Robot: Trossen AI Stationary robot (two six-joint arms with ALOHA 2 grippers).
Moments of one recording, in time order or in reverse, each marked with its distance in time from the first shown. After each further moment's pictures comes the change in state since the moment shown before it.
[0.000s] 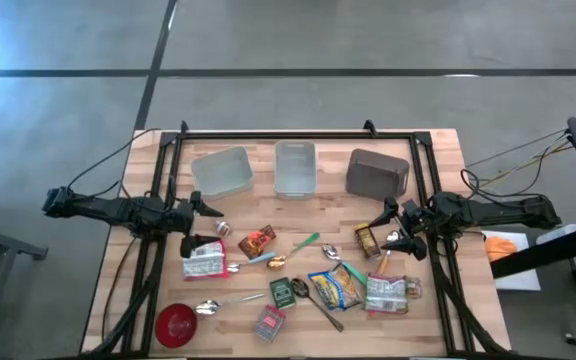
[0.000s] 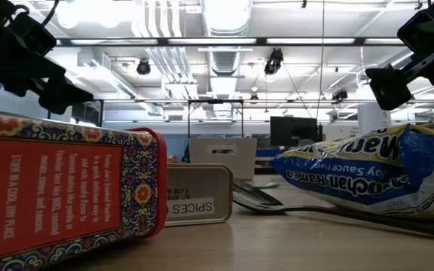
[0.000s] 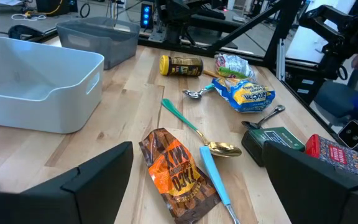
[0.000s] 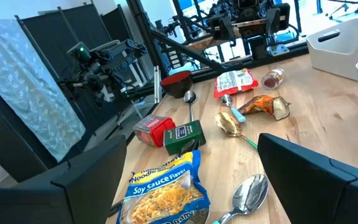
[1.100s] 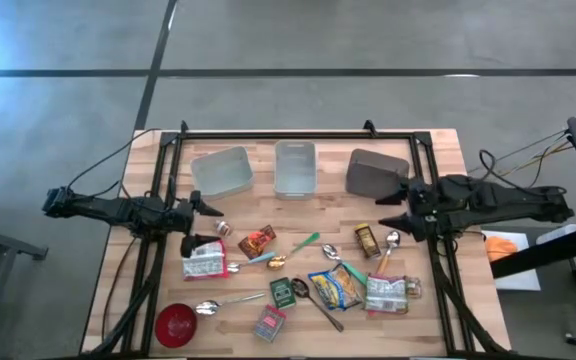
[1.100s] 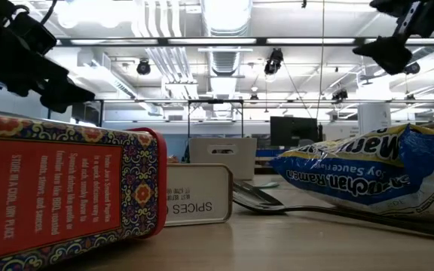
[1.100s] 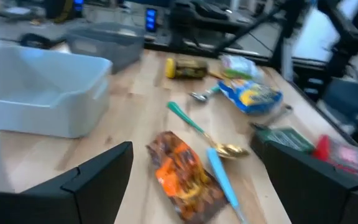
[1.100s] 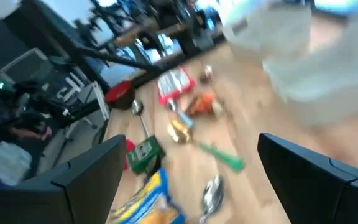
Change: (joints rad) left arm 0.001 0.000 -0.001 0.015 -0.033 0.024; right arm -0.001 0.268 0.480 -0.466 0.266 0.229
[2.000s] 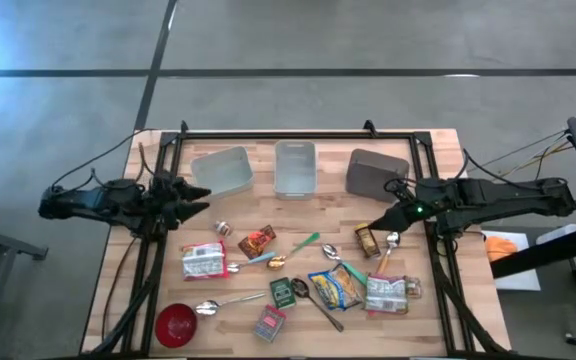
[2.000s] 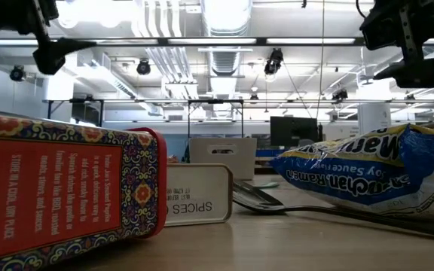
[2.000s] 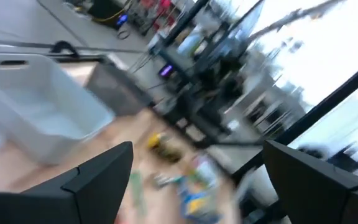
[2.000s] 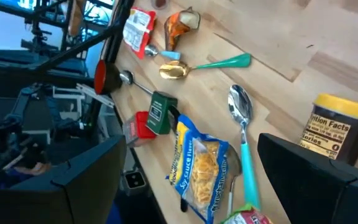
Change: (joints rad) left arm 0.038 0.052 0.300 -0.029 -0.134 -0.564; right arm 0.000 0.205 0.070 -0.134 -0.109 0.600
